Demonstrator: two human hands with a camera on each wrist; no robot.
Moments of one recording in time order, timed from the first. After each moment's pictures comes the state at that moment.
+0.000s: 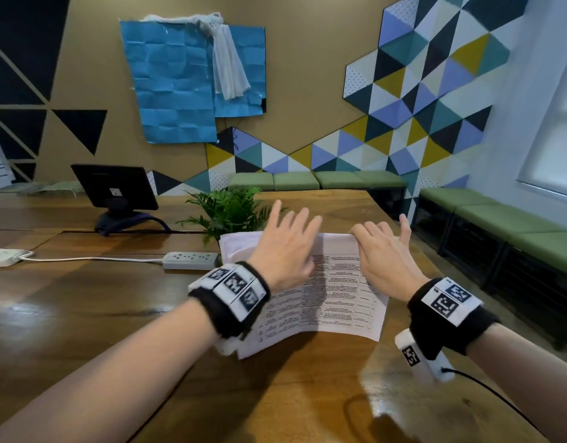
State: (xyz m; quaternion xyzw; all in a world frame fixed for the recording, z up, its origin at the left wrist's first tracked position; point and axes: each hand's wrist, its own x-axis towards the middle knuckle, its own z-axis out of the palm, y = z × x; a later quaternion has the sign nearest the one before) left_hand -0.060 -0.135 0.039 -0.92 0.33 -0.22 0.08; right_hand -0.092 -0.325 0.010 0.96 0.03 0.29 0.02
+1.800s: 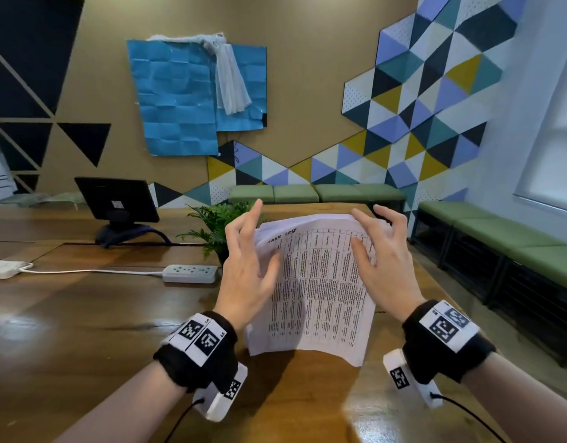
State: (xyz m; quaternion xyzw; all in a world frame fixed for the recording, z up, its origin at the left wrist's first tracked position) left_hand -0.070 -0.092 0.015 -0.76 0.30 -0.39 -0.43; right_hand -0.117 -0.301 0.035 0.87 0.06 0.43 -0.24
